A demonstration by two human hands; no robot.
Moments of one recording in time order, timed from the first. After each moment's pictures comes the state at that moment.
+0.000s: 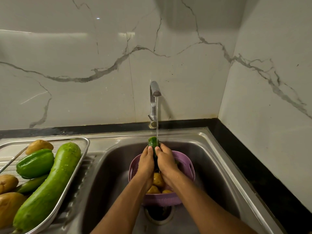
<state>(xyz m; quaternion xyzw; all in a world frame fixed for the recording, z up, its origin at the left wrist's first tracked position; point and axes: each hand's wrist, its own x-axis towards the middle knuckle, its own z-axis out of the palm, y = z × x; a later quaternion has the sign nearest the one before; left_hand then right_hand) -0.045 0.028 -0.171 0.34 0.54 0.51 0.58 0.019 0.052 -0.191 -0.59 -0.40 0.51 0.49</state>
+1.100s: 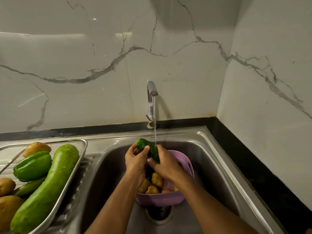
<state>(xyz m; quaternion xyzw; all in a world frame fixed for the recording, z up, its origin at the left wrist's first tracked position) -0.065 0.034 -0.165 0.28 0.49 0.61 0.56 0.059 0.040 -0.185 -0.58 -0.69 0.30 0.30</state>
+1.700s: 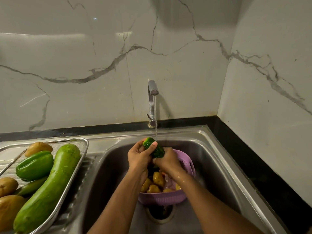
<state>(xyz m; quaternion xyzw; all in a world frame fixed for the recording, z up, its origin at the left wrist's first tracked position) -0.059 0.028 -0.152 0.31 0.45 0.60 0.58 0.055 0.039 -0.175 -0.63 -0.56 0.40 0.37</state>
